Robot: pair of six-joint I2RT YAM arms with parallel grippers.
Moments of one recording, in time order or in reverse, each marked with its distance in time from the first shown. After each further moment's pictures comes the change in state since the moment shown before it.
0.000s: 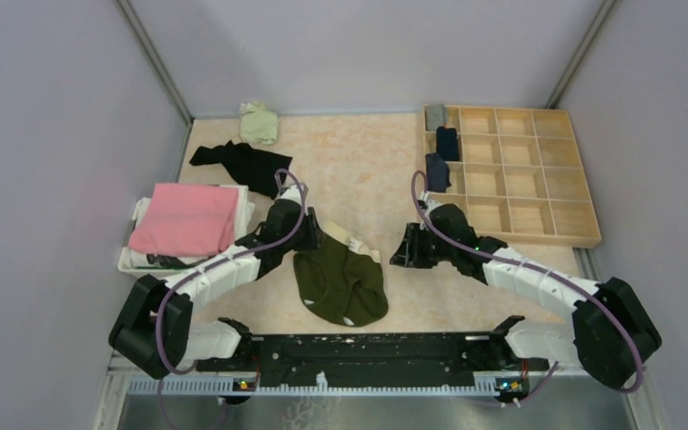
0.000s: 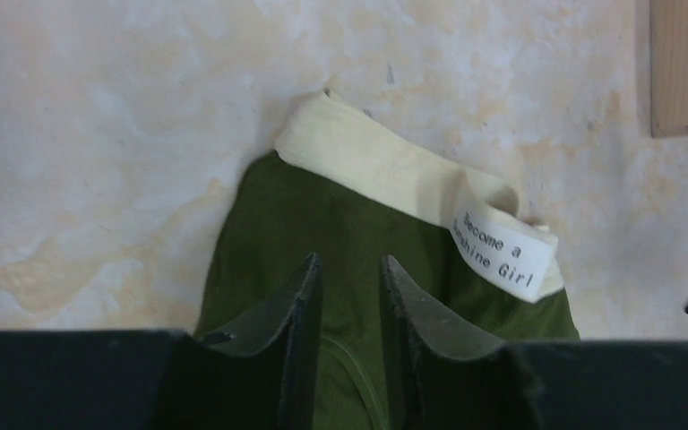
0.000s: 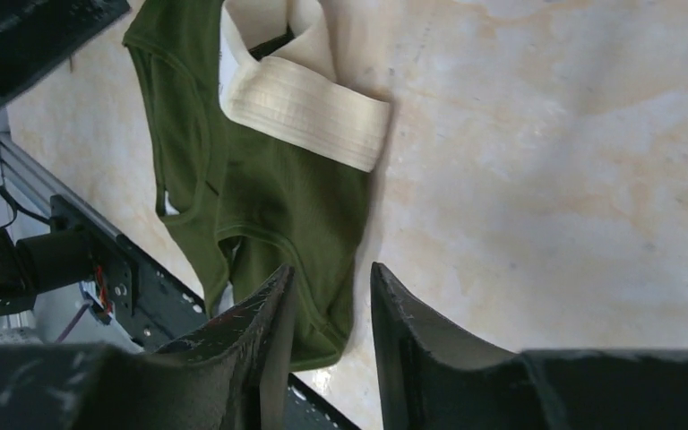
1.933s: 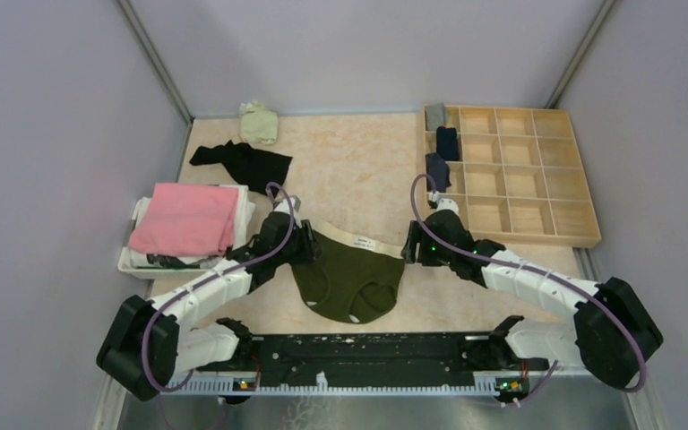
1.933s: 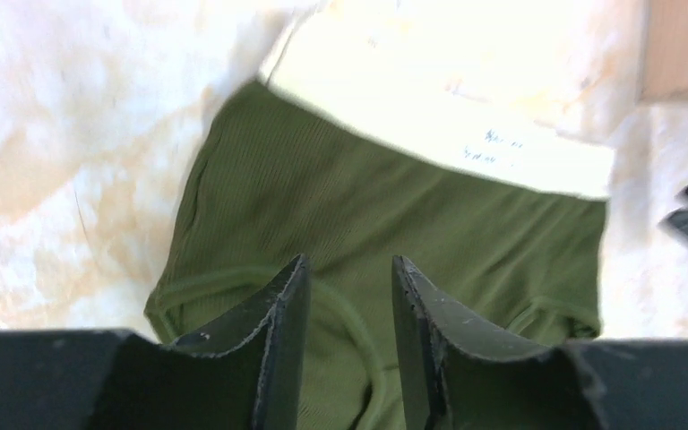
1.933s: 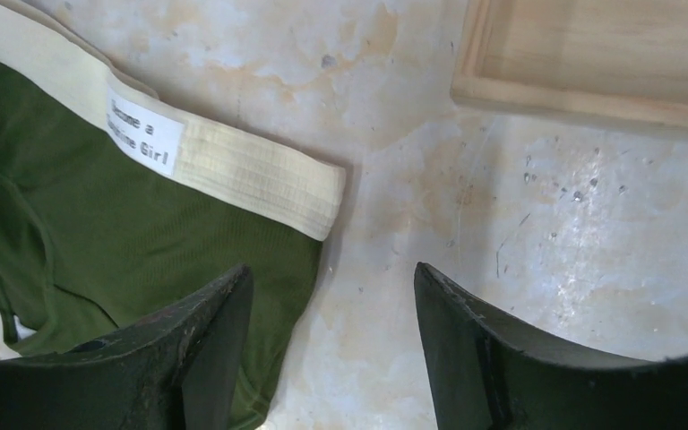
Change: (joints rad) left arm -0.010 -0.142 -0.159 -0.042 0.087 -0.109; right arm 0.059 0.009 -0.001 -0.019 0.403 -0.026
